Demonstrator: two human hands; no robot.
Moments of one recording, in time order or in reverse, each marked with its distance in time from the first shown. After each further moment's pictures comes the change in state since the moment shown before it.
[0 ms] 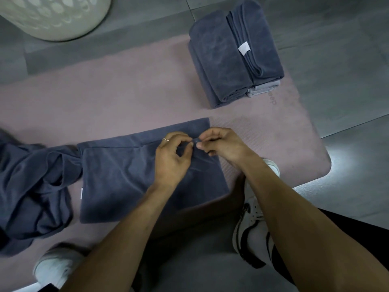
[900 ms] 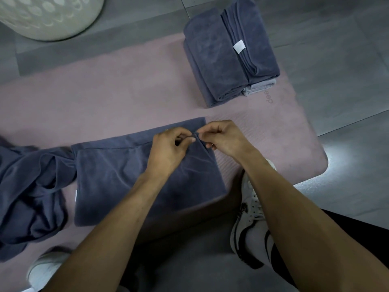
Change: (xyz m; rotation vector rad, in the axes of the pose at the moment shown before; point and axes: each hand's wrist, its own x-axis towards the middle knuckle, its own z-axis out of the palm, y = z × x) left_hand 0.027 0.007 -0.003 0.030 -0.171 -0.038; right_hand -0.001 -0.013 -0.009 -0.129 0.084 -0.081
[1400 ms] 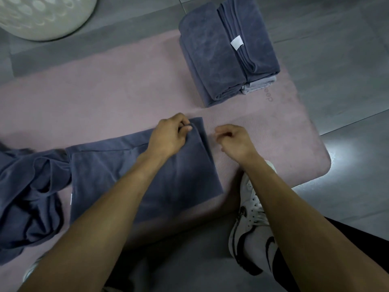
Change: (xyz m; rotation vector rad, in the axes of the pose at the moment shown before) left_hand 0.050 -0.021 0.018 0.249 -0.195 -0.036; right_hand 0.013 0.039 -0.019 -0.077 0.235 0.067
